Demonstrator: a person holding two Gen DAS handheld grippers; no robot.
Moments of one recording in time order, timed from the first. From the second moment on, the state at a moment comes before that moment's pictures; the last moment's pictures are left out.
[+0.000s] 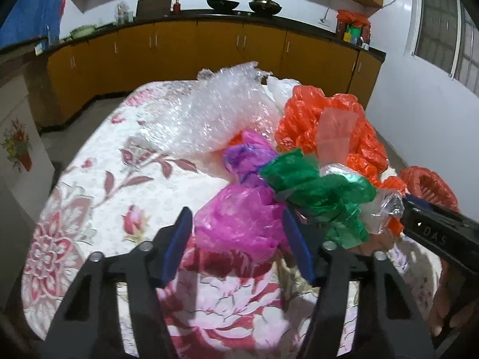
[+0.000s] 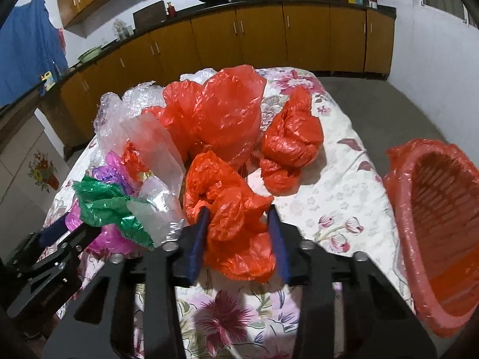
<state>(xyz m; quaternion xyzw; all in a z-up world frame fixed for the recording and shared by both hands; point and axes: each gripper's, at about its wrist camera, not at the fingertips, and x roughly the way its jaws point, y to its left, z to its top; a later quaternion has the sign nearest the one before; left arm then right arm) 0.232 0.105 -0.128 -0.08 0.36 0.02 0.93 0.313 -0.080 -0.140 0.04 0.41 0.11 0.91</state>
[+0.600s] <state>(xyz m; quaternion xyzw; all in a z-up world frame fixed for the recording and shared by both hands) 0.211 0.113 -0.107 -0.07 0.33 0.00 0.94 0.293 -0.097 -0.118 0.05 0.36 0.11 0.92</state>
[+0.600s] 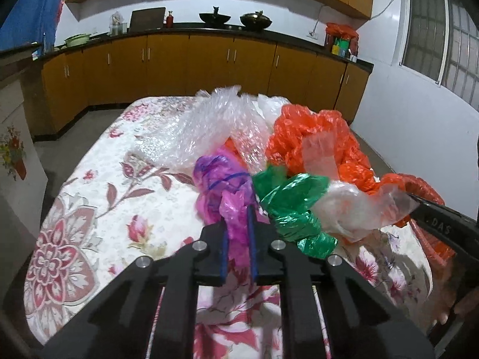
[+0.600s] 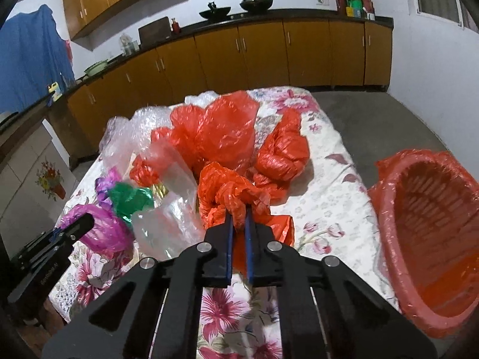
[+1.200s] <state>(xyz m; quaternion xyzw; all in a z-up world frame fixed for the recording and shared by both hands) 0.179 0.094 -0.060 -0.06 0.28 -0.03 0.96 0.268 -0.133 -0.088 0.06 0.32 0.08 0.94</state>
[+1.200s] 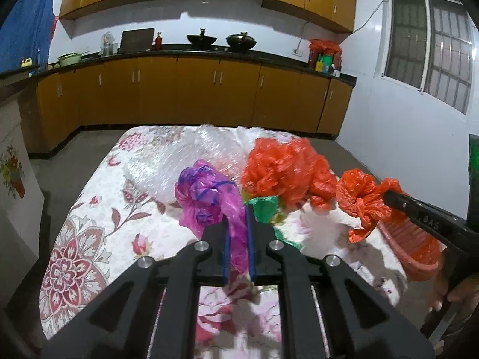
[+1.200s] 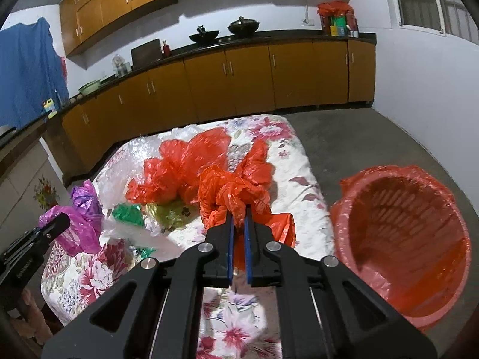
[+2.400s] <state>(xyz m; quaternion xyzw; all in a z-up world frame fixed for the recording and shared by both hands) 0.210 -0.115 -0.017 -0.03 0.25 -0.27 0.93 0.223 -0.313 -0.076 0.15 0.26 -0.09 0.95</state>
